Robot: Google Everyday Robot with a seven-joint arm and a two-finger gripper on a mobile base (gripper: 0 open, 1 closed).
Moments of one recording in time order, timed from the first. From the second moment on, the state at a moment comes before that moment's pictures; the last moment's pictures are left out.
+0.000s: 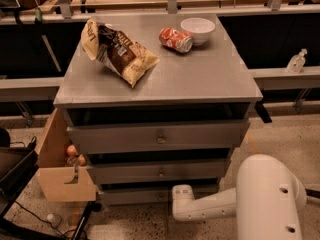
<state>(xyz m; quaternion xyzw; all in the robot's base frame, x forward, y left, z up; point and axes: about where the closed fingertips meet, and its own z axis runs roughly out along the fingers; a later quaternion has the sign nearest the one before) 0.552 -0.141 0.185 -0.68 0.70 -0.20 0.07</state>
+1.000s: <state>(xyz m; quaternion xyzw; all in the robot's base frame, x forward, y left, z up) 0.551 -0.141 0.189 -0.68 0.70 -0.20 0.07</state>
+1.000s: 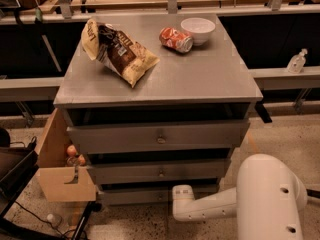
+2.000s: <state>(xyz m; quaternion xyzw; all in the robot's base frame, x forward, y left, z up) 0.560 -0.136 0.186 -0.68 0.70 -0.20 0.10</state>
